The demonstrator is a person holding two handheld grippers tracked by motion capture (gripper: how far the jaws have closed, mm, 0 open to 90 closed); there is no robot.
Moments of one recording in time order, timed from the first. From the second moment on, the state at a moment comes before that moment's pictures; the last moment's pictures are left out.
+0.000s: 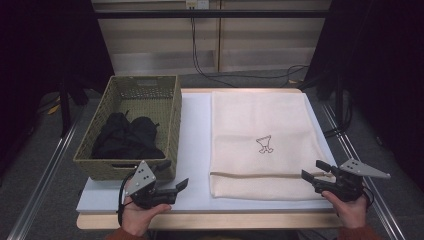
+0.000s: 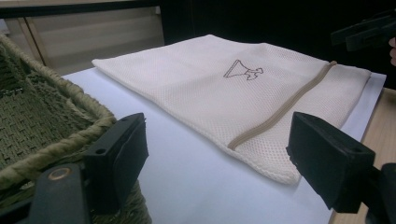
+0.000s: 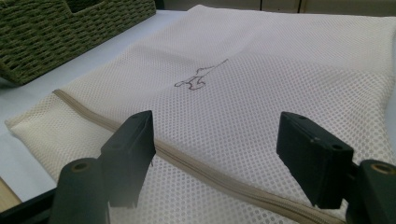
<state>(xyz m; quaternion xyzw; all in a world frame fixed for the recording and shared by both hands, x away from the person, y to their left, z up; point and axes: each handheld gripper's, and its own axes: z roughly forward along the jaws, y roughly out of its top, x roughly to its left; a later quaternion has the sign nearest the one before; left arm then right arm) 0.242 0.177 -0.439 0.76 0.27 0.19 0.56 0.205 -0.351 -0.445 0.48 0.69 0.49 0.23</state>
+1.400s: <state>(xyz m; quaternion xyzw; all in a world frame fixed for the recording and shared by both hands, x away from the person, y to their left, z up) 0.261 0.095 -0.461 0.83 0.22 0.10 0.51 0.241 -0.362 -0.449 0.49 0.72 0.44 0.22</state>
